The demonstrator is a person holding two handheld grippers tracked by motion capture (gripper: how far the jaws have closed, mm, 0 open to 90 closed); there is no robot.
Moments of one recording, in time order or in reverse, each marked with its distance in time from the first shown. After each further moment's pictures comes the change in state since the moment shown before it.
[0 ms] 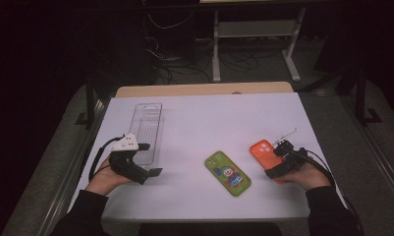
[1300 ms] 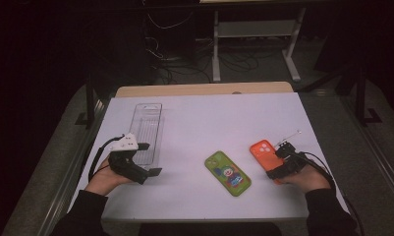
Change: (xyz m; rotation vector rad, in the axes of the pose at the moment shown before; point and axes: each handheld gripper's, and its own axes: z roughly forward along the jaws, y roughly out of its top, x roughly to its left) left arm 0.000 0.001 -0.001 0.001 0.008 0.001; right arm -0.002 -0.006 0.002 0.010 0.037 0.045
